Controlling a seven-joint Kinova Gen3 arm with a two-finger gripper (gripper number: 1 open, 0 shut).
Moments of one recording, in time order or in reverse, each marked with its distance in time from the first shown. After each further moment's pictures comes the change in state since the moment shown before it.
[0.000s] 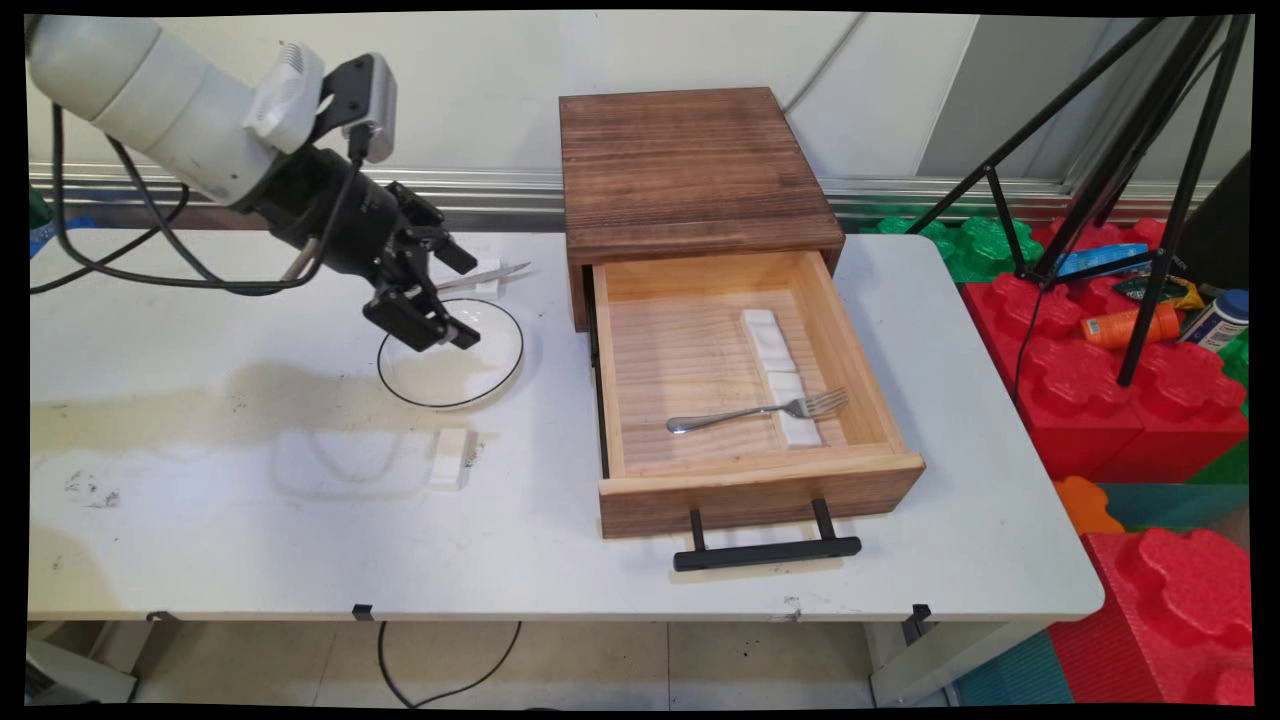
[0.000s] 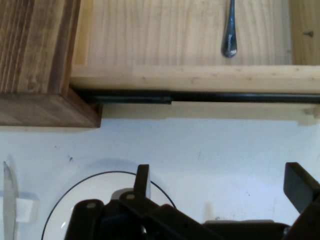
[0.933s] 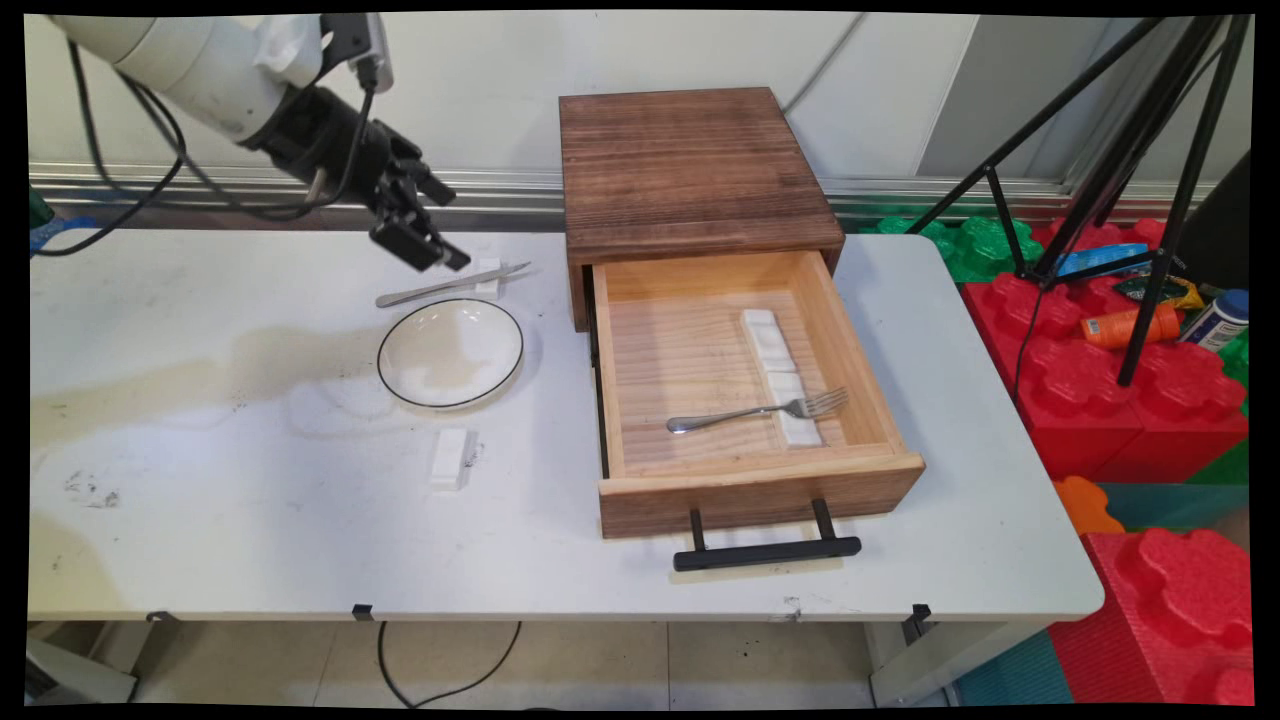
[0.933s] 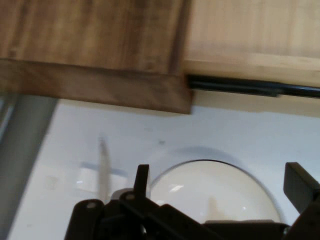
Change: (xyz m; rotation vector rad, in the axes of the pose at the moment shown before) arm -0.004 -0.066 -0.003 0.135 -0.023 -0.070
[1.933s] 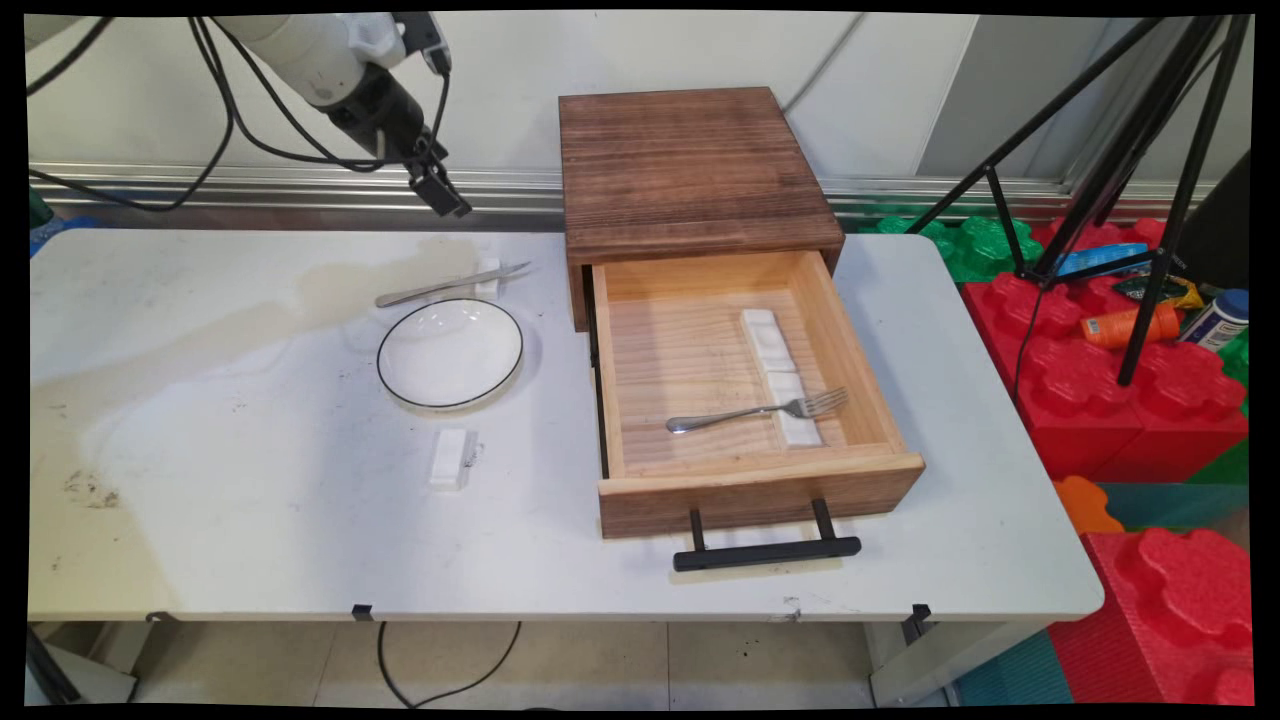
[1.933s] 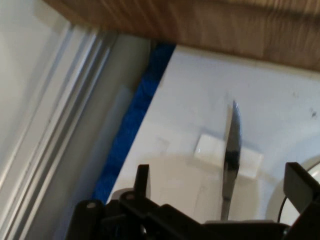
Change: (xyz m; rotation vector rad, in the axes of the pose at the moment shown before) arm 0.008 -0.105 0.075 0.168 -0.172 -0.066
